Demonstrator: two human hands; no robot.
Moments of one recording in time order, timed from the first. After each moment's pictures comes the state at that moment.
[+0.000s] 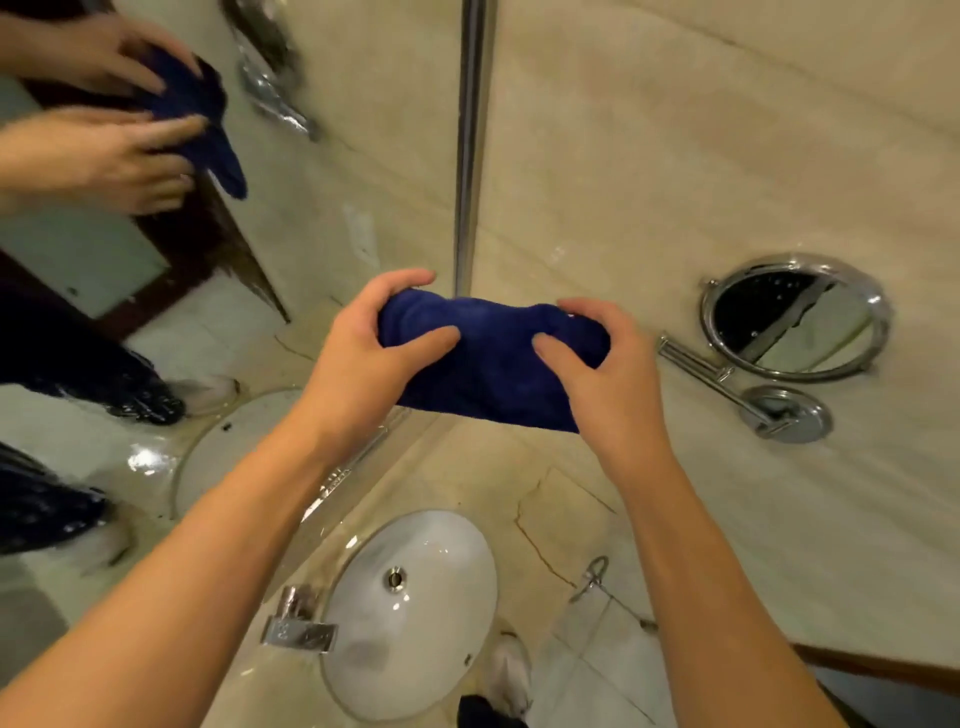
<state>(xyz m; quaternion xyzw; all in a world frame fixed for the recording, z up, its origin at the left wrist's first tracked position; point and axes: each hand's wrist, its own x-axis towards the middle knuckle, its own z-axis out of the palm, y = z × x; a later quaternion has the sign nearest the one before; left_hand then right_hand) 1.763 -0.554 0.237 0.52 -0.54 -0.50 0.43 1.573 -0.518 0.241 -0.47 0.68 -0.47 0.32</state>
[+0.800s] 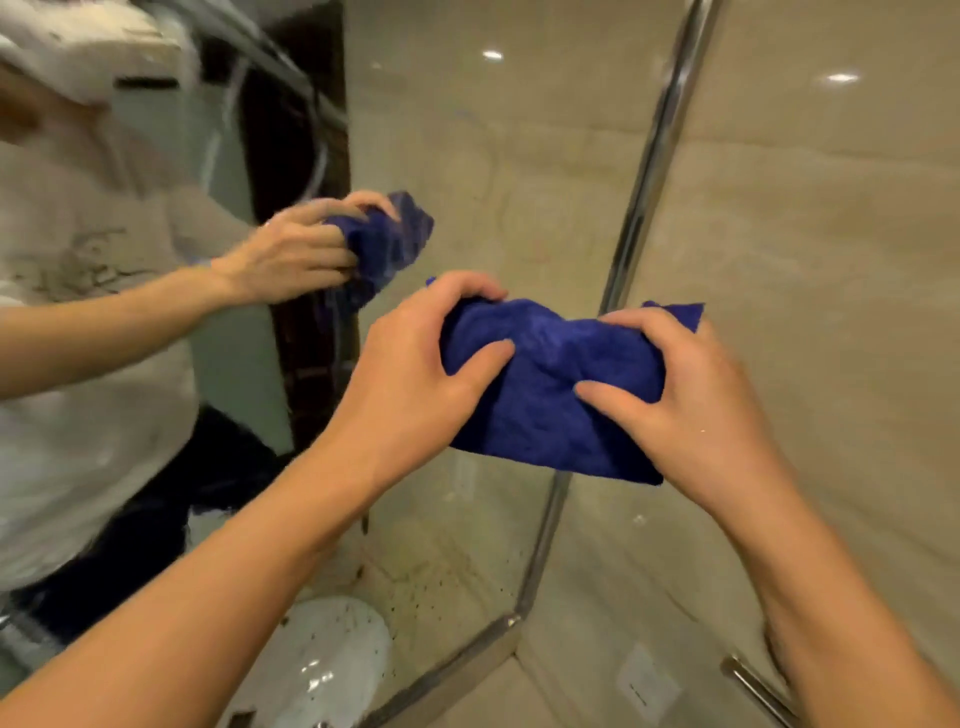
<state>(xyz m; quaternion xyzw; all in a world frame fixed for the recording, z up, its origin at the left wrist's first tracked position) 1.833 -0.544 0.484 0.48 -0.71 -0.04 0.52 1.627 -0.559 0.493 -0.76 0.51 -0.39 0.04</state>
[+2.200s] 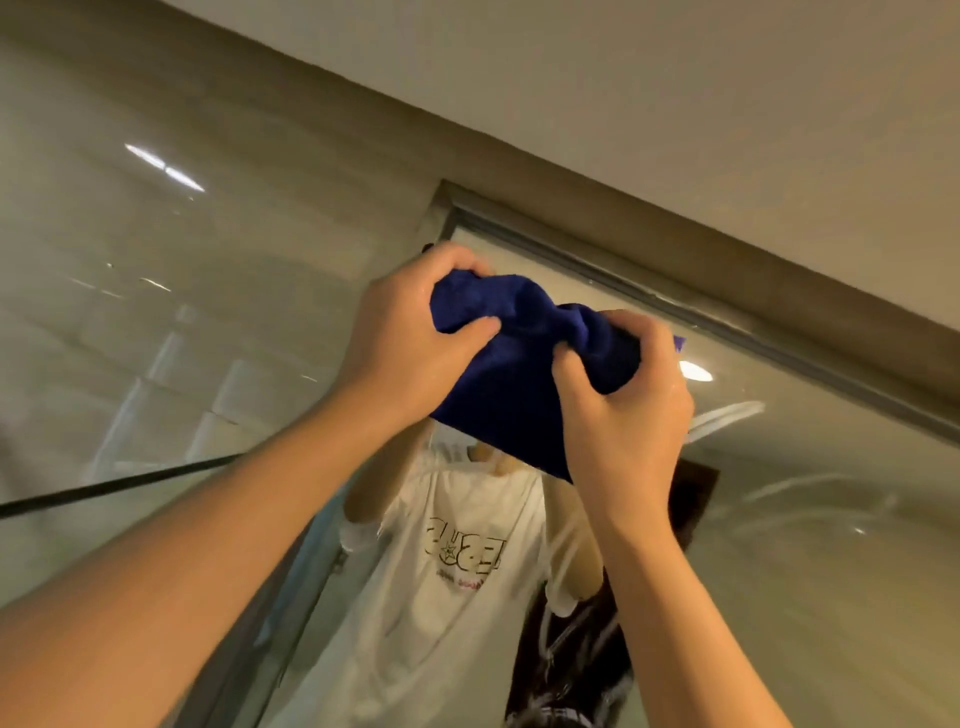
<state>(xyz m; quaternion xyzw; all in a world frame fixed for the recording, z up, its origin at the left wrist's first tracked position) 2.133 -0.254 0.754 0.51 -0.39 0.39 0.66 2.029 -0.368 0.766 -0.73 -0.01 -0.67 0.16</state>
